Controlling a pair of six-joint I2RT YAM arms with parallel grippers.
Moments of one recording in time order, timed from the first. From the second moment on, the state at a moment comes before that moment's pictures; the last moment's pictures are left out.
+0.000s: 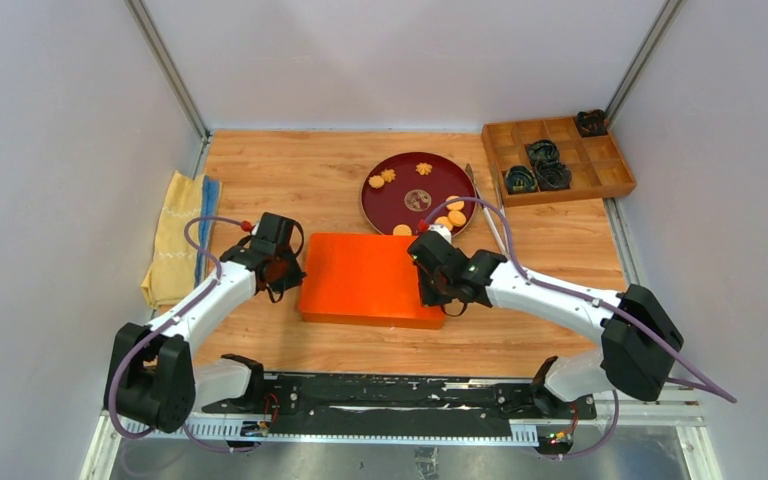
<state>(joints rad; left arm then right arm) -0.29 1.20 0.69 -0.55 -0.12 -0.72 0.91 1.39 0.92 -0.57 0.17 0.62</state>
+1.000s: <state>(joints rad) -0.48 1.14 0.58 -0.25 -0.02 -0.69 0.77 1.60 1.33 -0.74 0.35 0.45</state>
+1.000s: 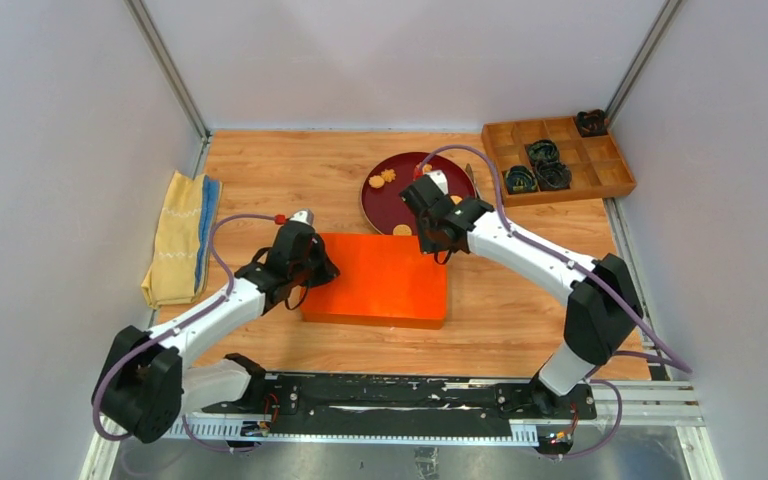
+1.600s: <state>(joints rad) -0.52 1.16 0.56 -0.11 0.00 -0.71 0.63 1.76 1.34 -0.66 0.28 0.43</state>
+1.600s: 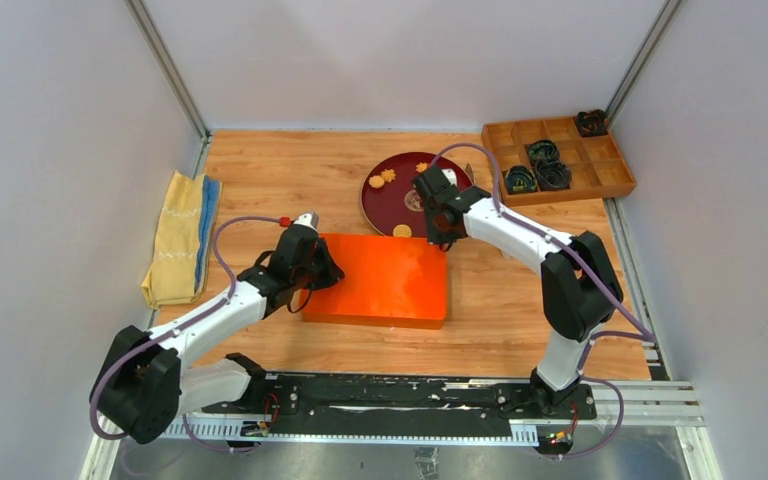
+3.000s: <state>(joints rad) -0.53 0.87 0.85 -0.58 -0.23 -0.57 0.62 1.22 1.17 -0.65 0.55 0.27</state>
